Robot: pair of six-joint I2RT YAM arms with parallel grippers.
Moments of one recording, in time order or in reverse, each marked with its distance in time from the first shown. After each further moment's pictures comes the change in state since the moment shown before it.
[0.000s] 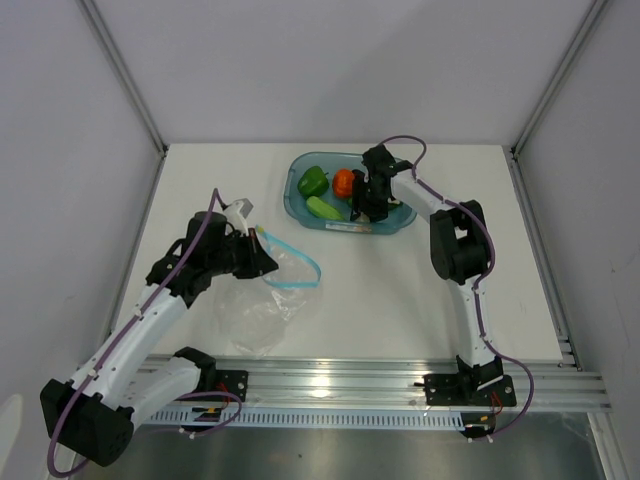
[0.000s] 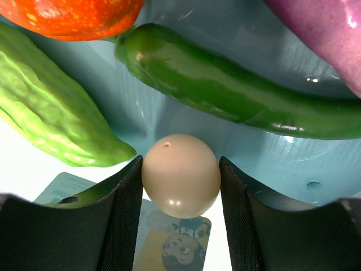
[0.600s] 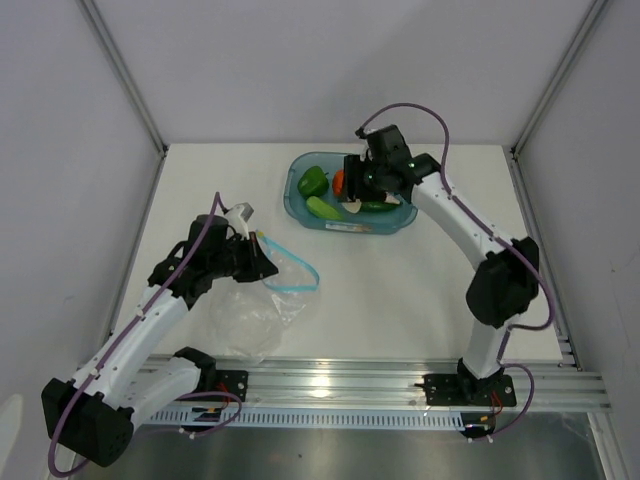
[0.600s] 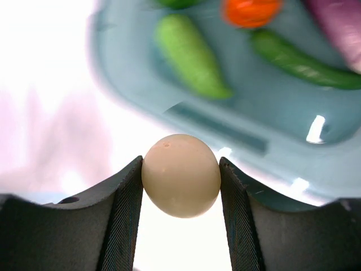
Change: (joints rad) left arm 0.000 -0.004 -0.031 0.000 0.002 -0.009; right arm 0.076 -0.374 -0.093 0.001 0.007 -0.020
